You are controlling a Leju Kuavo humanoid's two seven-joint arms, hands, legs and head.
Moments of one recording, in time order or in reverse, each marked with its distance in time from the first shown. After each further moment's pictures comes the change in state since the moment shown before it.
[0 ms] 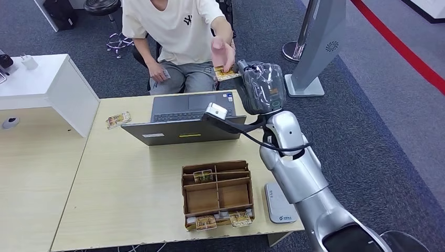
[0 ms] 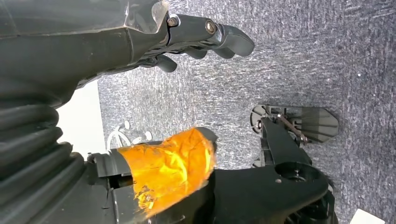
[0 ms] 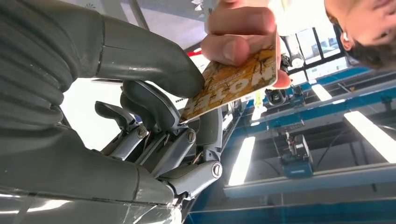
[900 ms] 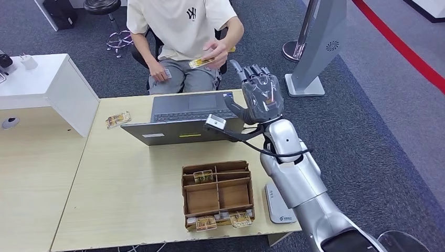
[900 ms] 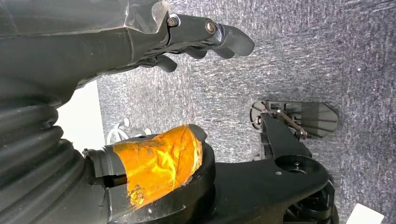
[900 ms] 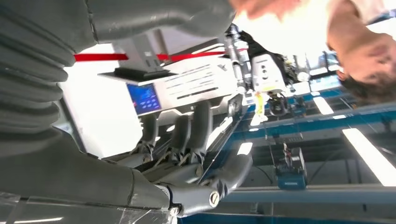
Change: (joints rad) left arm 0.001 -0.009 -0.012 0.000 0.033 -0.001 -0.011; right arm 0.071 0.015 -0.045 0.009 0.107 -0.022 -0.041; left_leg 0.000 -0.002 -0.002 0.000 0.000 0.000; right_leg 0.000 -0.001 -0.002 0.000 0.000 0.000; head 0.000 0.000
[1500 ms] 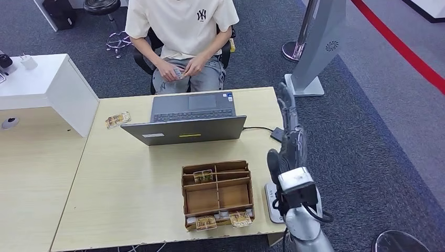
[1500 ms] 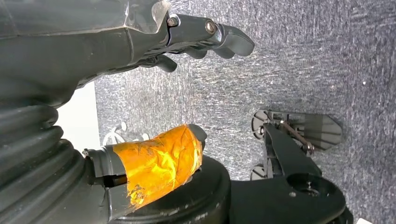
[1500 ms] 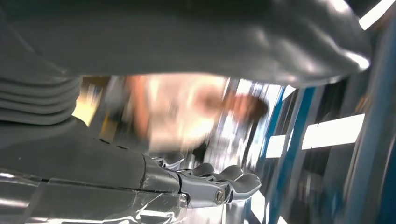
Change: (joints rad) left arm 0.043 0.010 0.021 0.000 0.018 0.026 -0.059; right arm 0.496 0.015 -0.025 -0.622 -1.059 0.341 -0.329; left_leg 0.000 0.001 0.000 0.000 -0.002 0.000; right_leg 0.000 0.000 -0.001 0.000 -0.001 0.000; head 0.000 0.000
